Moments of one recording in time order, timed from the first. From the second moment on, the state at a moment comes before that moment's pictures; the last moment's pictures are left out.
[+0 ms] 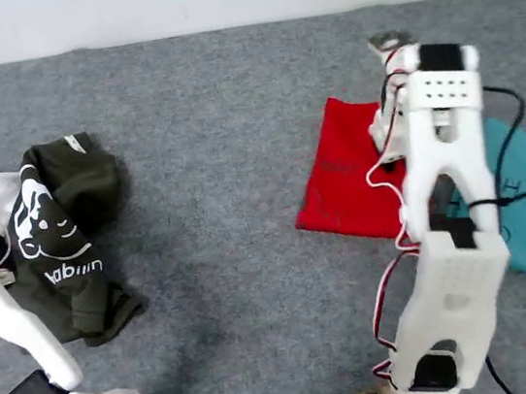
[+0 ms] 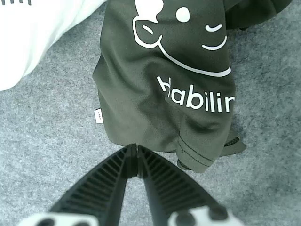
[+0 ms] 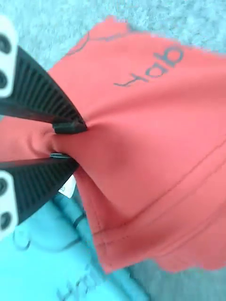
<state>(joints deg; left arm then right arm) -40.8 -3.9 1.1 99.1 -12.2 6.1 28.7 -36.3 100.6 18.5</state>
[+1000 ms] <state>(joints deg) -35.4 -3.9 1.1 99.1 -12.2 35.0 19.2 -36.2 100.6 39.2</state>
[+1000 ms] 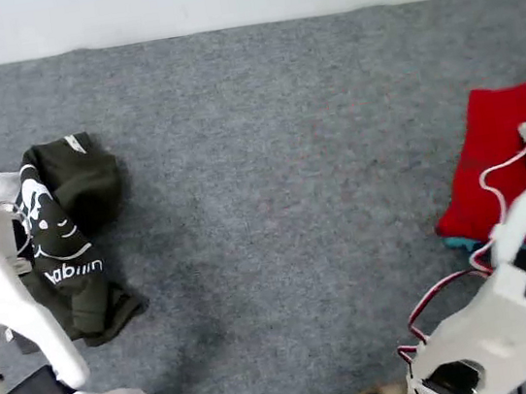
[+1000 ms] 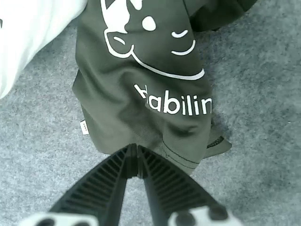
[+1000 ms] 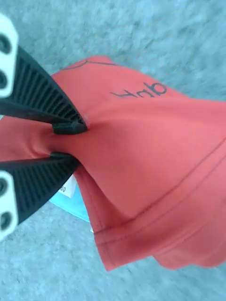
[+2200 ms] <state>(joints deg) -35.4 -3.9 1.1 99.1 -12.2 32.4 41.8 -40.8 92.9 26.2</state>
